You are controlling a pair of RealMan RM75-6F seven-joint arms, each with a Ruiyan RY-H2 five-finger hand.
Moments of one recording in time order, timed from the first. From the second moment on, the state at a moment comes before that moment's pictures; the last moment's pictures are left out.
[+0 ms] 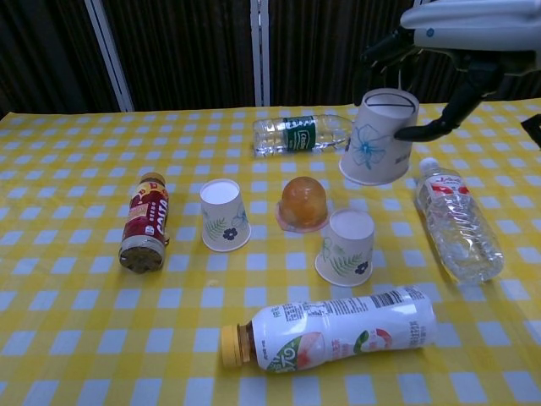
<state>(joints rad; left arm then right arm) -0.10 -1.04 -0.07 -1.87 1.33 1.43 0.26 0.75 -1.11 0.15 -1.85 -1.42 0.99 -0.23</state>
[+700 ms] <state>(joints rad) -0.10 -1.03 -0.07 -1.87 1.31 1.43 0.25 0.74 -1.25 0.10 -1.77 -1.46 0.96 -0.24</state>
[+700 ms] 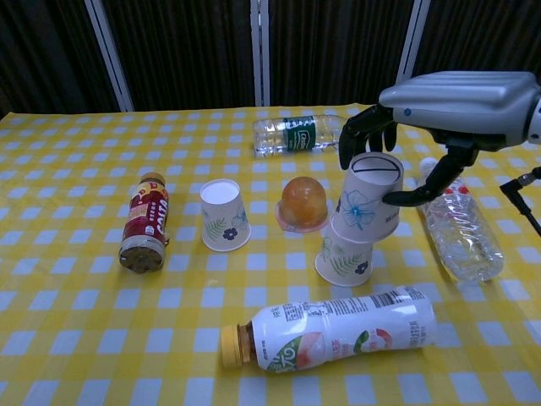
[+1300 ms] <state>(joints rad) -0.10 -1.02 -0.06 -1.87 1.31 1.43 0.25 0.75 -1.26 0.10 -1.77 -1.44 0.94 -0.24</state>
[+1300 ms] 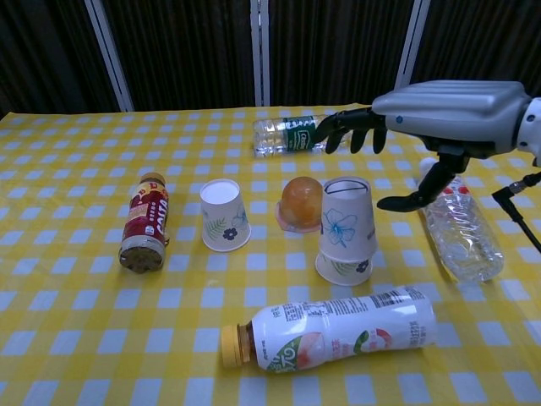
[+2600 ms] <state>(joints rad) -0.64 -1.18 -0.21 -1.73 1.31 0.87 0.35 0.29 -1.24 -0.02 -1.56 -1.57 1.51 -0.19</state>
